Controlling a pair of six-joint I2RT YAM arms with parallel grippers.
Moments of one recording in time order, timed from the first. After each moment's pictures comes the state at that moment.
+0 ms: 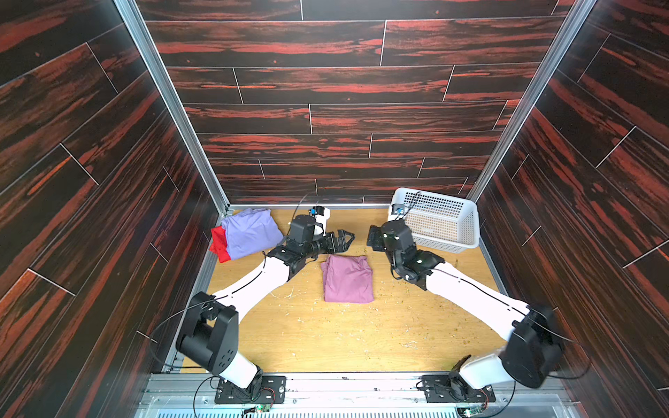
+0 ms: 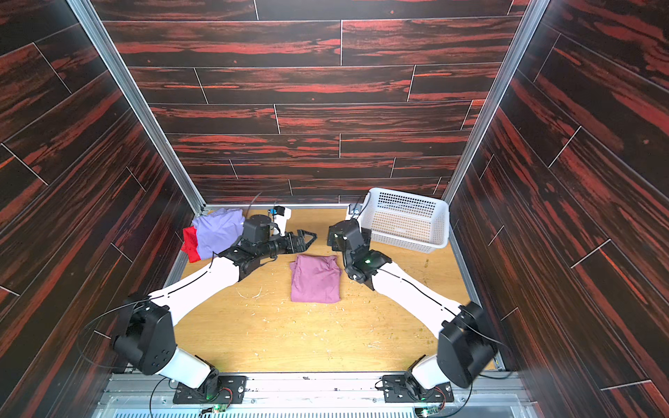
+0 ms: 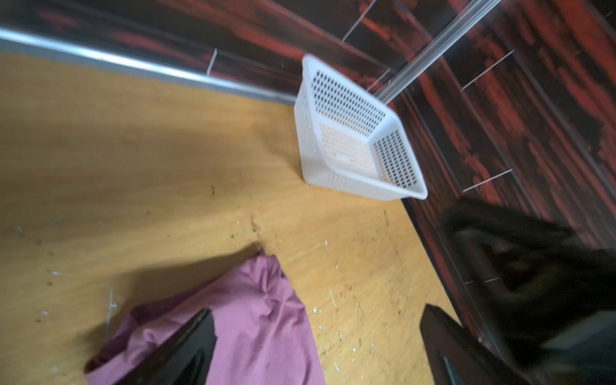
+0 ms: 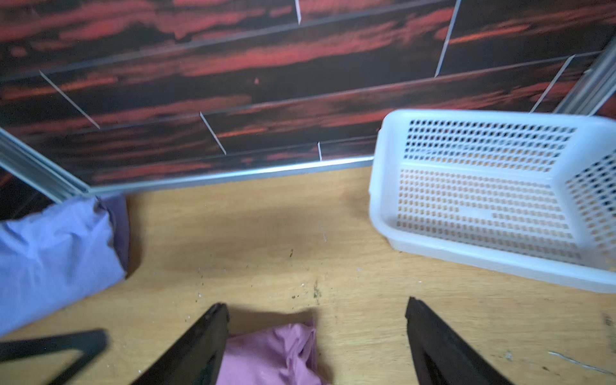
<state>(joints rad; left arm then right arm) -0.47 1.59 1.12 0.01 0.39 -0.56 0.71 1.45 1.17 -0.17 0.57 0.41</state>
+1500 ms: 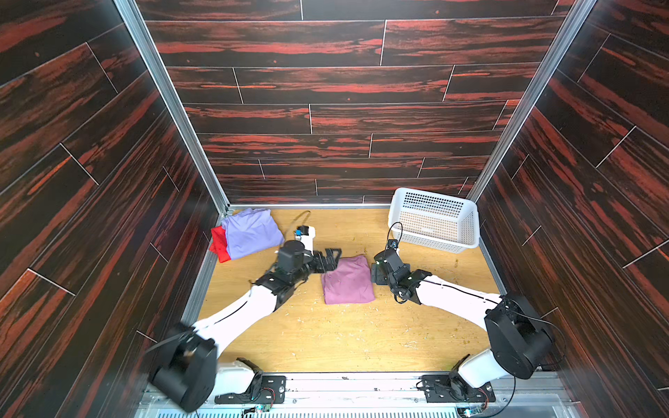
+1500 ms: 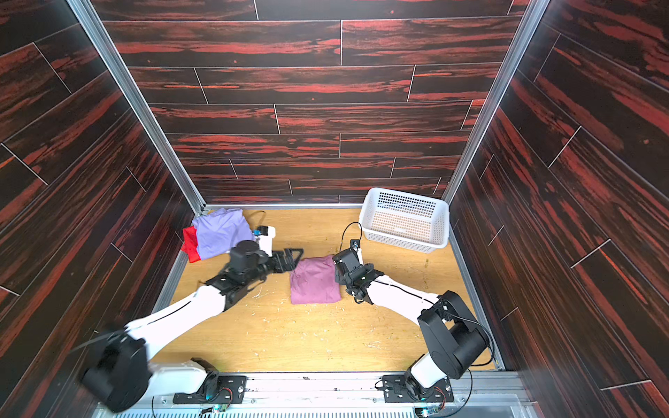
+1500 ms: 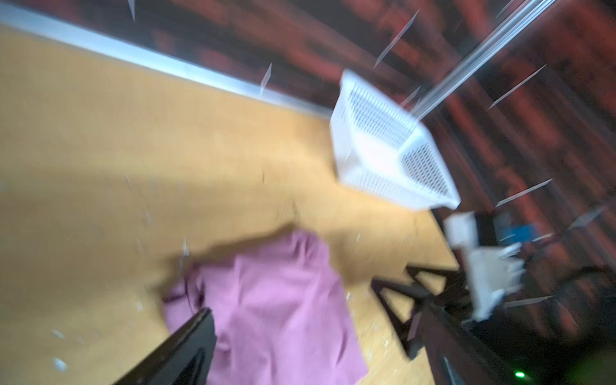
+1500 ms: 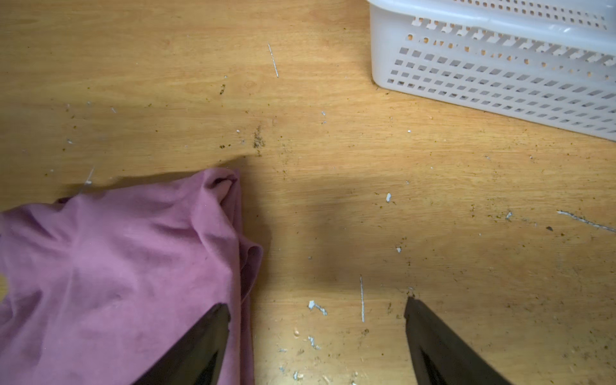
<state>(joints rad) -0.48 1.26 0.81 0.13 0.15 -0.55 0.71 1.55 0.91 -0.23 0.46 0.52</state>
